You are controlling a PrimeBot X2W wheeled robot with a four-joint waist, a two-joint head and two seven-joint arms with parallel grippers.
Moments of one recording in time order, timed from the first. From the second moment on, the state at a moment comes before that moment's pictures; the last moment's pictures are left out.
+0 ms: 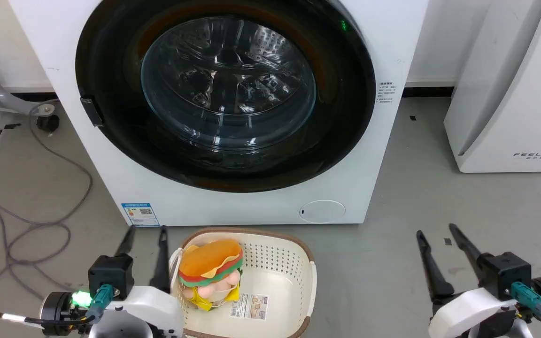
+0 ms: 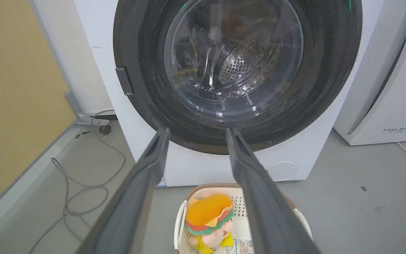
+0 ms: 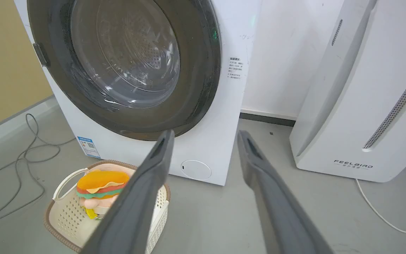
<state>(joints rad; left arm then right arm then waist) -0.01 0.05 0.00 0.01 0.00 0.01 0.00 0.00 -0.05 0.00 0.01 0.01 0.13 0.00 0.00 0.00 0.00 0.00</state>
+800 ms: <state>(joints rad) -0.01 0.05 -0.03 0.03 -0.04 0.01 -0.04 0.01 -0.05 0.01 0.03 0.20 0.13 -0.04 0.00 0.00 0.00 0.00</state>
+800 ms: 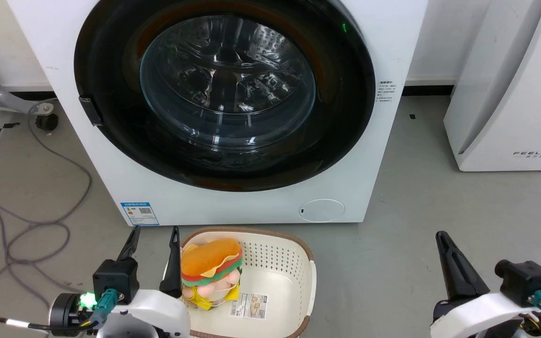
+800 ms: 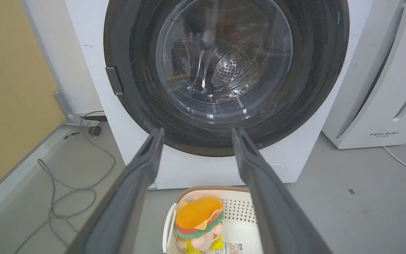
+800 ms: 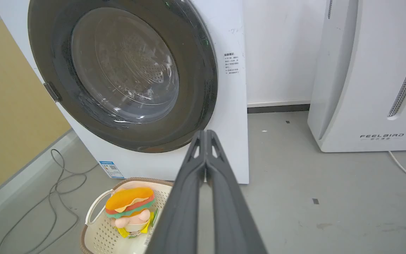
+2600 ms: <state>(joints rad) -0.16 0.05 -0.05 -0.04 -0.07 -0.07 -0.15 -1.02 -0.36 0.33 0.61 1.30 0.13 0.01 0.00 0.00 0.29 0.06</state>
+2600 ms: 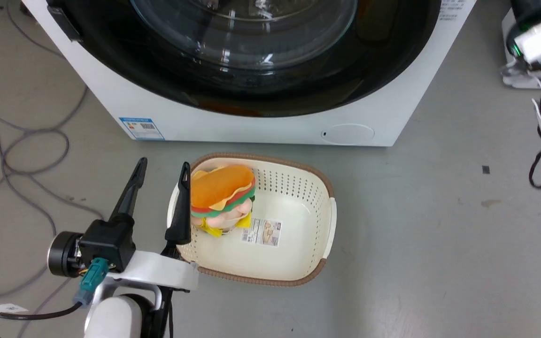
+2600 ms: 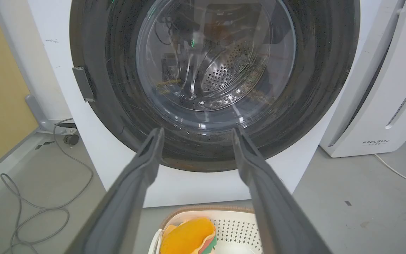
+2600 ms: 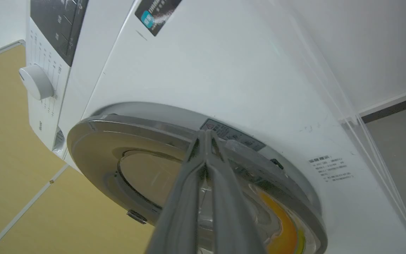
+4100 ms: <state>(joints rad) -0.25 0.05 -0.10 -0.04 -0.13 -0.10 -0.25 -1.77 -0.35 1.01 1.24 1.85 0.13 0.62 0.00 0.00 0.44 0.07</state>
